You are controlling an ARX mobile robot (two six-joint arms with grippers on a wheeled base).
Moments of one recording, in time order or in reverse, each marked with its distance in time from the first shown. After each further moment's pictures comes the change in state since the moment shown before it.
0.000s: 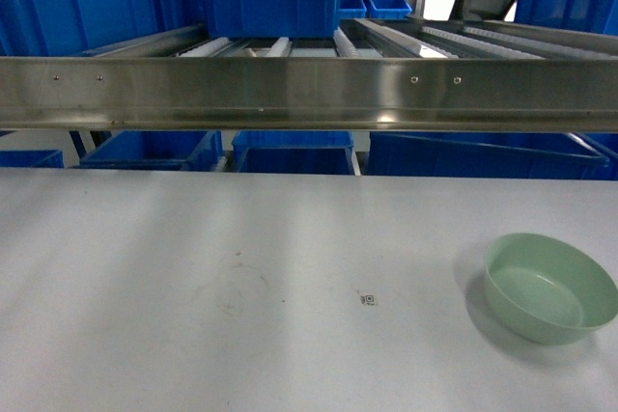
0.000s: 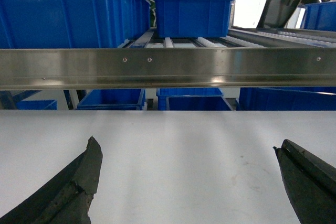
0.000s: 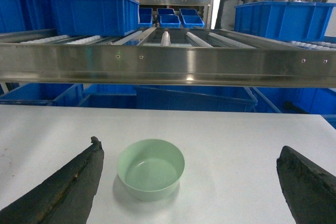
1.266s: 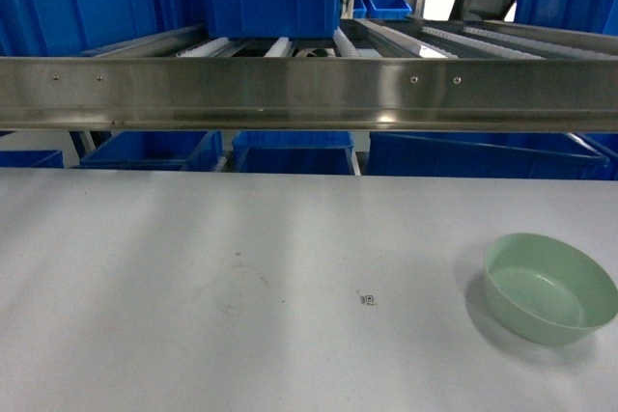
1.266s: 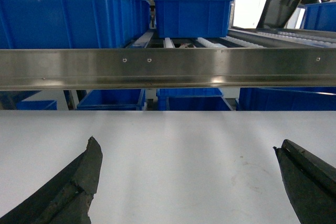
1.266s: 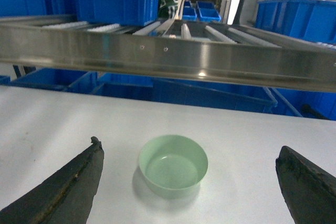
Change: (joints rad) left arm 0.000 0.000 0.000 0.000 0.000 0.000; right arm 0.267 0.193 0.000 0.174 0.205 -0.031
